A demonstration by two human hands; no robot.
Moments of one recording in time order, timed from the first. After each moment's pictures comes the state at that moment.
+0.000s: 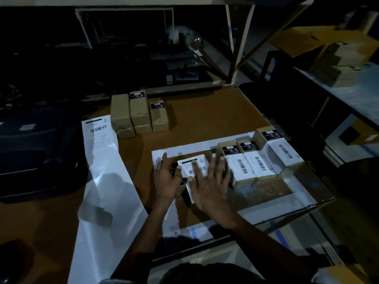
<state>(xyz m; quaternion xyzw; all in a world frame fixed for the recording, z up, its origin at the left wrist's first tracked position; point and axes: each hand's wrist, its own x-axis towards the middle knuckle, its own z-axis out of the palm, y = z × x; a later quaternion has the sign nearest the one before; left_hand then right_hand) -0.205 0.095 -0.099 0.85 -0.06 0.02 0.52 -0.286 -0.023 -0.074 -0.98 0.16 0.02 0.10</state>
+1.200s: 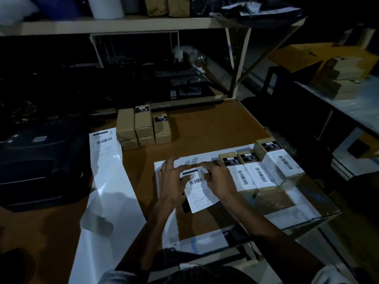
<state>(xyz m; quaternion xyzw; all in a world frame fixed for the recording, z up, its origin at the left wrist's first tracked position) -0.201 0.084 -0.064 0.92 -0.18 0.07 0.34 -0.246 -0.081 -0.057 -0.96 0.08 -0.09 0.25</state>
